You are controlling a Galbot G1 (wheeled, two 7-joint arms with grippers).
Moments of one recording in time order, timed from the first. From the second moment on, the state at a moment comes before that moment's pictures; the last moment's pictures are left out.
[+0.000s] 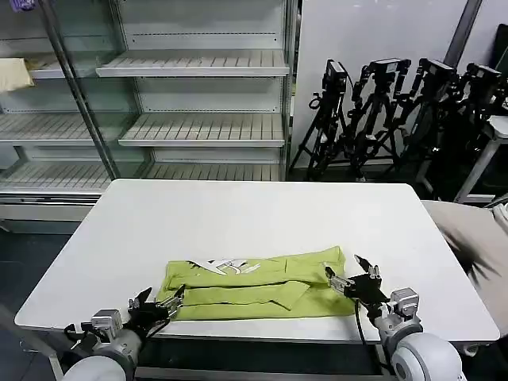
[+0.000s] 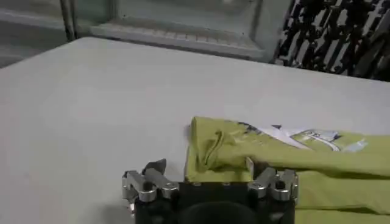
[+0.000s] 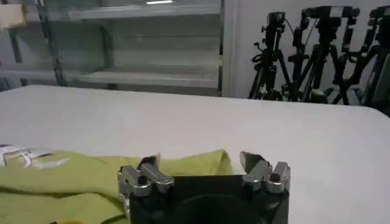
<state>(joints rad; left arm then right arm) 1.47 -1.08 -0.49 -2.17 -0.75 0.56 -0.35 -1.35 1.15 0.53 2.12 0.41 -0.51 -0.04</state>
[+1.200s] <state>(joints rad) 1.43 -1.07 -0.50 -2.11 -0.70 0.56 -0.35 -1.38 1.18 0.52 2.12 0.36 -0.49 -0.04</state>
